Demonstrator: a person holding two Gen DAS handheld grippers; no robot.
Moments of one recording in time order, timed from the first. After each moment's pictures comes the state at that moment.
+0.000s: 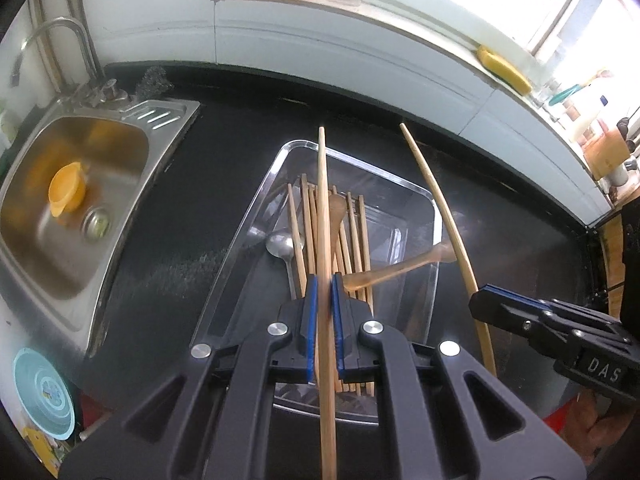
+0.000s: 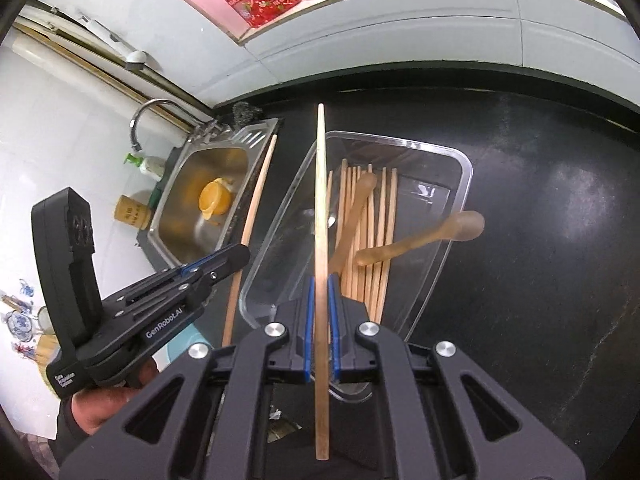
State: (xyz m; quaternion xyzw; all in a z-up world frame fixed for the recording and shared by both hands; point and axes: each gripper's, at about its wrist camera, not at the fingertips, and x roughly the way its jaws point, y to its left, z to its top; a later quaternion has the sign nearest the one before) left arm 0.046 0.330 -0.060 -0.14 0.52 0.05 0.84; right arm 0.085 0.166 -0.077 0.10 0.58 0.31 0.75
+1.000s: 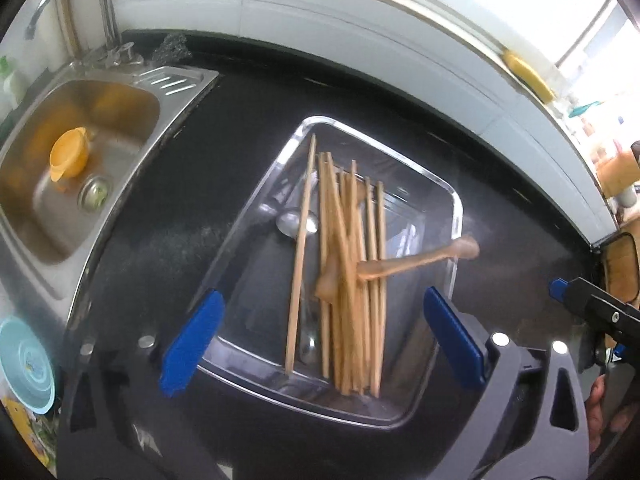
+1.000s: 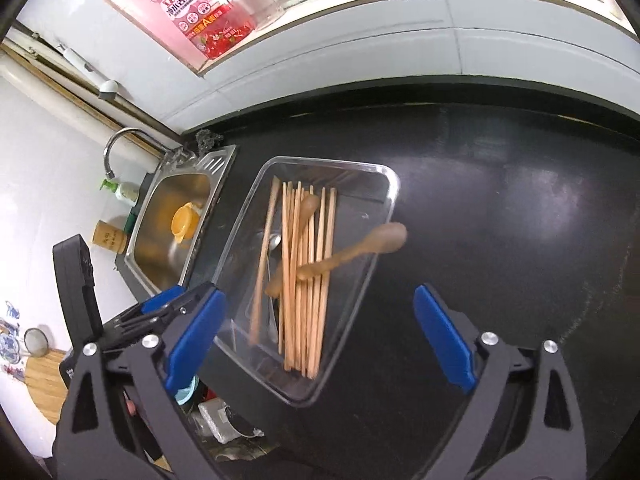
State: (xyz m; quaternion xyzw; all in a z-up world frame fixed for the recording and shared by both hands) left arm 0.032 0.336 -0.084 -0.18 0.52 0.07 0.83; right arm 0.085 0.096 -0.073 0.11 0.55 0.27 0.78
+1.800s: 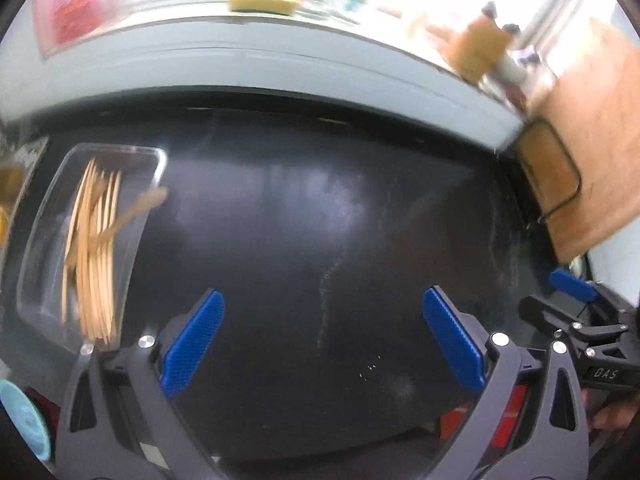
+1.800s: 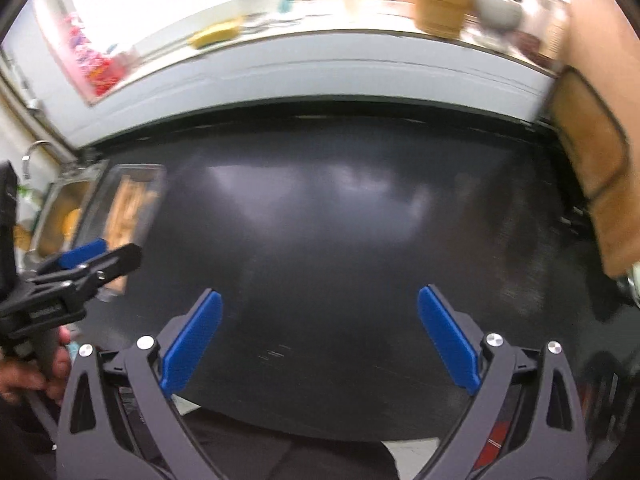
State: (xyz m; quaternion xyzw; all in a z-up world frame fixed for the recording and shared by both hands) left arm 0.024 0.031 -0.039 -0.08 0.52 -0.08 0.85; right arm -0.010 -0.193 -0.030 0.01 0.53 0.05 0.85
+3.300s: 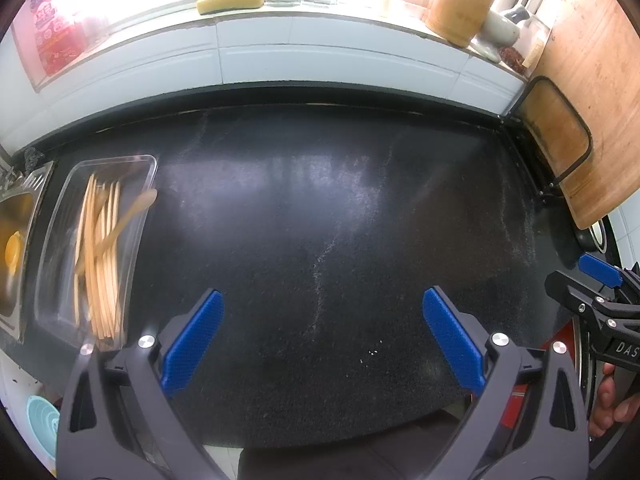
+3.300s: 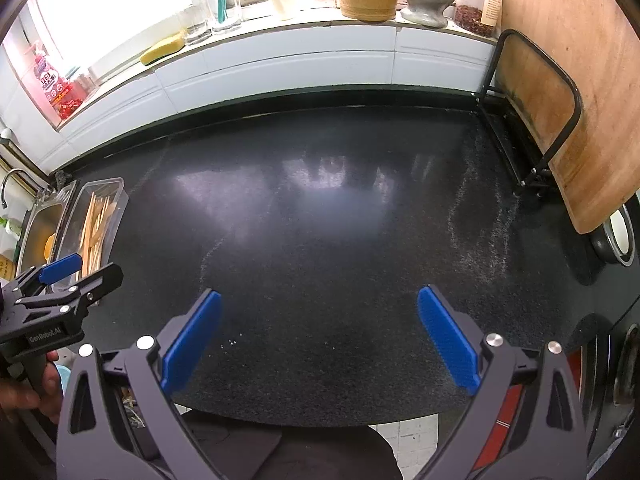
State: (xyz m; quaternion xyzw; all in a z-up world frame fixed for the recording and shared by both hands) left arm 0.016 0.001 -0.039 -0.03 0.53 -0.07 0.84; right arm -0.020 -0.225 -0.029 0.03 0.53 0.02 0.85
